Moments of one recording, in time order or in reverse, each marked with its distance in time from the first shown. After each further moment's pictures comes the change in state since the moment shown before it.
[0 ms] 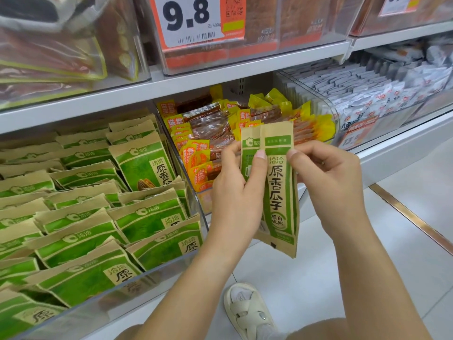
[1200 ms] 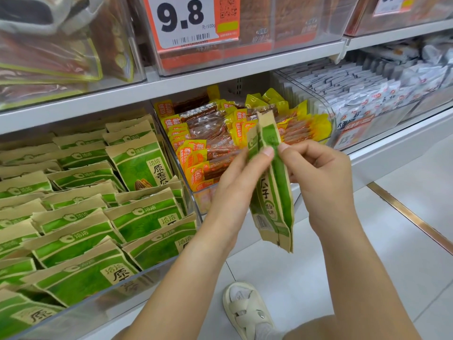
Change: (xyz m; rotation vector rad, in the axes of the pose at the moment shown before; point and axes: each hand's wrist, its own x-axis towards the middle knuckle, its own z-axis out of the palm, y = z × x) left_hand 0.003 0.001 -0.005 -0.277 -0.323 -0.265; right_hand 0.000 -0.005 0.009 0.128 0.117 0.119
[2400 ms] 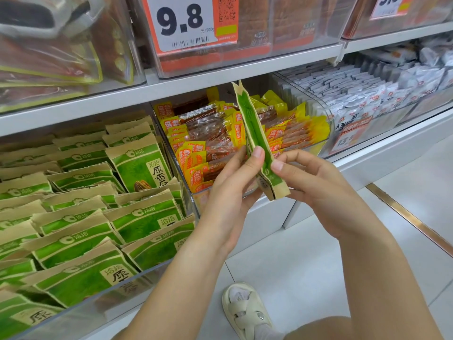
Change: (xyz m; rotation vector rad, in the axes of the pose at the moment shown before) left_hand -0.001 0.003 -0.002 -0.260 -0.008 -0.015; right_hand 0.006 0.002 -0.024 -0.002 -0.361 0.321
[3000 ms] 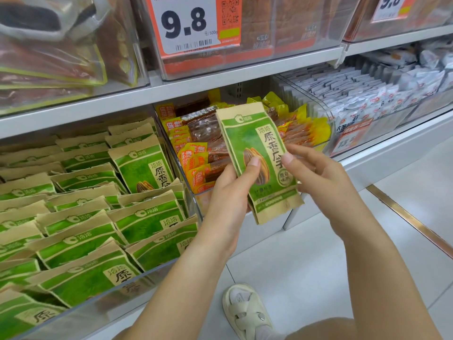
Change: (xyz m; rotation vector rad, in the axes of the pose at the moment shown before) left_hand -0.004 -0.001 0.002 0.107 0.112 0.005; right_hand 0.005 0.005 -0.003 -0.123 0.158 -0.062
